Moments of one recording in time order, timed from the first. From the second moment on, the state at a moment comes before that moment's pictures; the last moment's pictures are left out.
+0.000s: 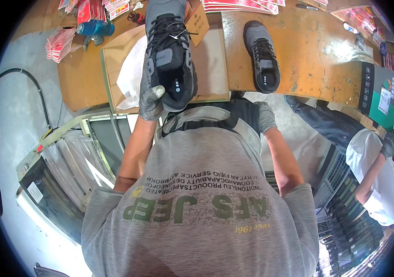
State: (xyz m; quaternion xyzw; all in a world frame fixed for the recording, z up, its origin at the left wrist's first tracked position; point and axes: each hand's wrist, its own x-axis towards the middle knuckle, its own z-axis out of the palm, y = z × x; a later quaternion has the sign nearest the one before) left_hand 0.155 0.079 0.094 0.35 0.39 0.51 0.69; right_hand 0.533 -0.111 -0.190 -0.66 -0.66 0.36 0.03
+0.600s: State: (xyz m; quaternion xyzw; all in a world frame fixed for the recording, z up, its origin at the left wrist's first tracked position) left_hand 0.145 0.053 0.098 0.31 0.41 0.55 0.66; right_hand 0.531 -0.038 0.000 -0.52 -0.73 0.38 -0.22
